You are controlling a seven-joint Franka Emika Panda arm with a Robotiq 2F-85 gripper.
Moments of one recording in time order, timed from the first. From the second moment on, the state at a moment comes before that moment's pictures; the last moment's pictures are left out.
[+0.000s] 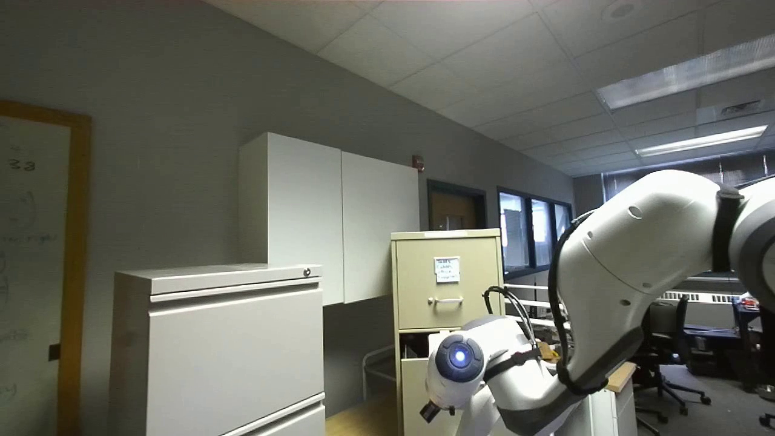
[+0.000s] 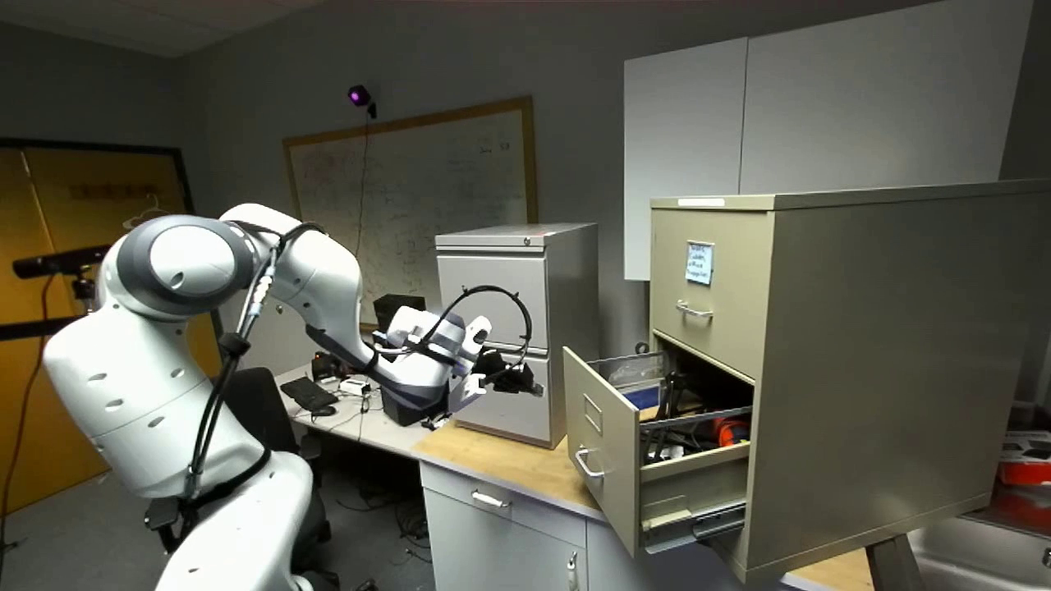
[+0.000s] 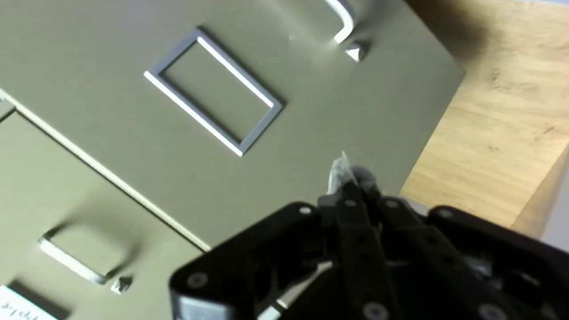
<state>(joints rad) -0.79 -0.33 0.75 -2.50 -1.35 2.73 1.15</state>
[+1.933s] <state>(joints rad) -0.11 0.22 0.05 -2.18 -1.89 2.41 1.80</state>
